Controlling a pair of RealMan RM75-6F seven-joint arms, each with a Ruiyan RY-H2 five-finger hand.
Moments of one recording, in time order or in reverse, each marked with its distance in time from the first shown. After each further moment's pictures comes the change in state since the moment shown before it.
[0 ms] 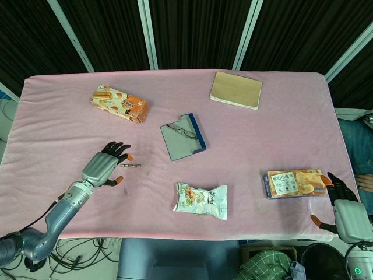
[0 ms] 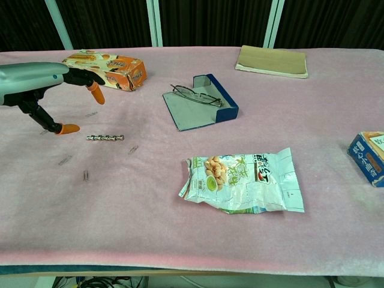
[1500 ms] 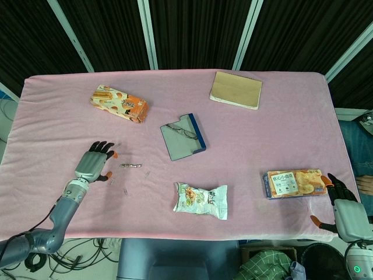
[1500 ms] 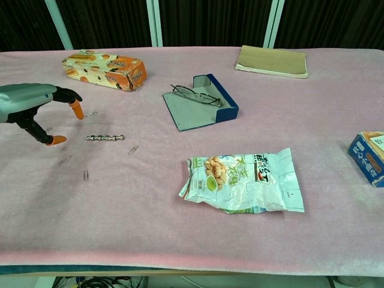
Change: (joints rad) left arm 0.031 -0.173 -0.038 0.228 -0.246 -0.007 0.161; right arm 0.009 0.008 0.007 -0.017 0.051 -0.041 0.004
